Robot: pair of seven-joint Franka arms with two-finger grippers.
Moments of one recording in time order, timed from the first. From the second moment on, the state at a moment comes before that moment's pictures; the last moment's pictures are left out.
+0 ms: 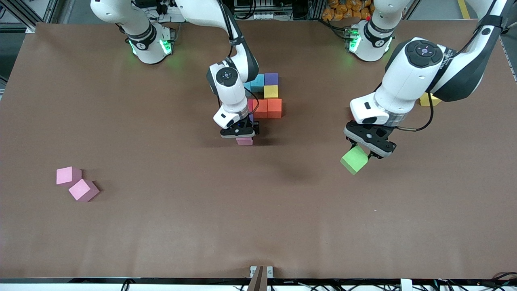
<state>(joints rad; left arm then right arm) 0.77 0.30 -1.23 -1.95 0.45 2.28 0.03 1.39 0.68 -0.57 -1.98 0.61 2.72 0.43</state>
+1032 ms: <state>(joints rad) 0.75 0.32 -1.24 -1.98 0.45 2.28 0.04 1.39 0.68 -0.57 -2.00 0.61 2.72 0.49</state>
